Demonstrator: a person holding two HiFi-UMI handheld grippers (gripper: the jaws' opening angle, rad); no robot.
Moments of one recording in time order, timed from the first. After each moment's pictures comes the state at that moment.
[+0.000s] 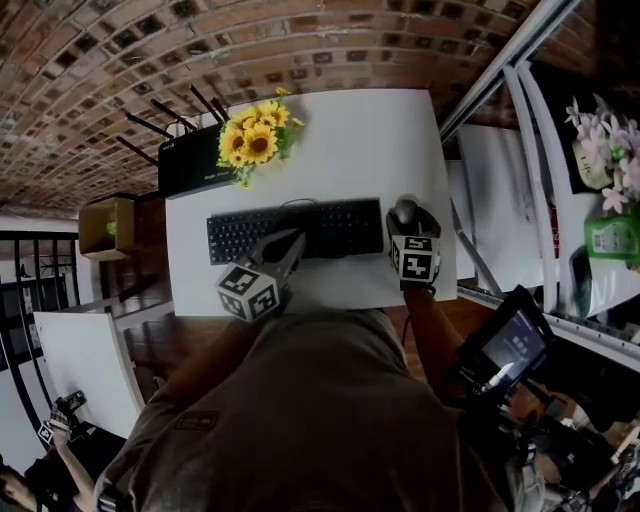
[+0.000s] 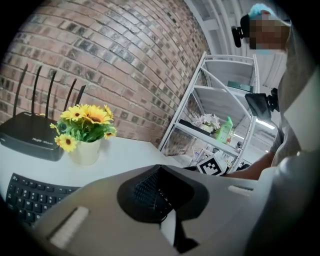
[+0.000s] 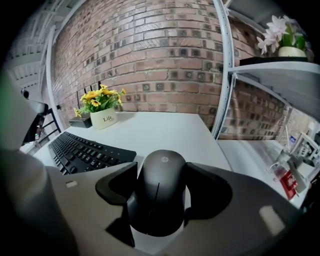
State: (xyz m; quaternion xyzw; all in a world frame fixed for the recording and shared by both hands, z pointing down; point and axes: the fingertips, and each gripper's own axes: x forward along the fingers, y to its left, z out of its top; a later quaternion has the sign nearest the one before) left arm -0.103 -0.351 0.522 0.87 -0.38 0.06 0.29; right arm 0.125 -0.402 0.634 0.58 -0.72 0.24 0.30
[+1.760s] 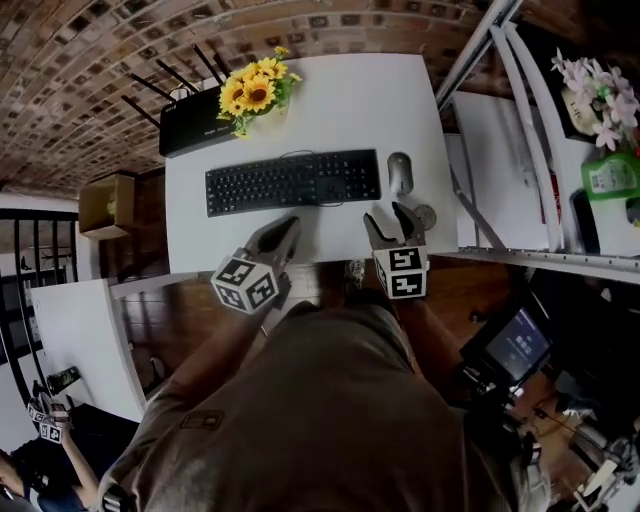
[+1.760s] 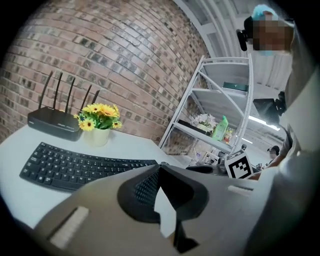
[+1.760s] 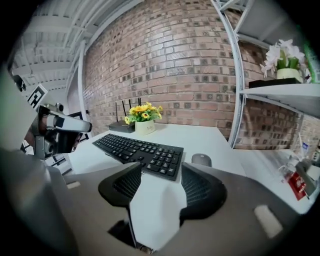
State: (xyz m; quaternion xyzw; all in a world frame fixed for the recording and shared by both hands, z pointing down) left arm -0.115 -0.257 0.526 0.86 -0.42 0.05 0.29; right arm 0.053 -0.275 0.578 0.51 -0.80 0.18 0.24
